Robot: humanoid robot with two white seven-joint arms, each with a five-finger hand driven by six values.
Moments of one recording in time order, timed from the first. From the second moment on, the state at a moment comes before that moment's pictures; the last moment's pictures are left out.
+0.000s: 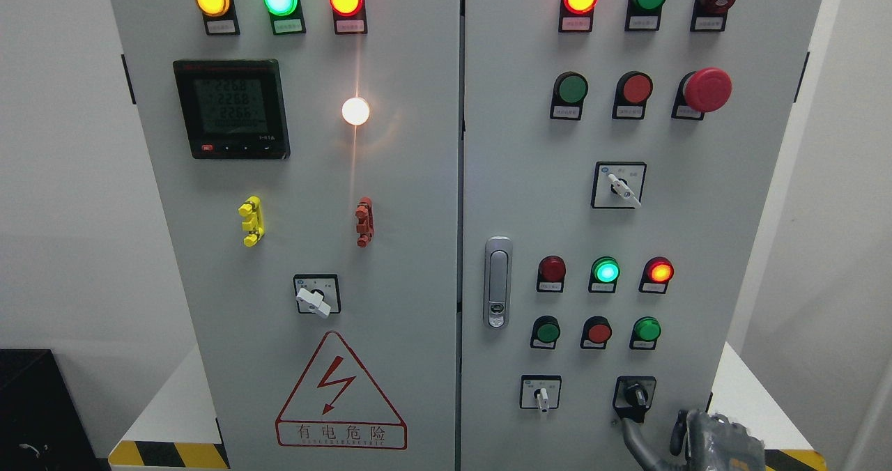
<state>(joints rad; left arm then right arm) 0.00 -0.10 -0.14 0.00 0.10 -0.06 0.15 -0.19 0.10 -0.12 -1.60 1.26 0.17 -0.06</state>
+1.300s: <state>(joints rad) 0.00 -0.10 -0.14 0.00 0.10 -0.06 0.15 0.10 0.12 -0.02 -1.87 0.59 0.10 -0.14</state>
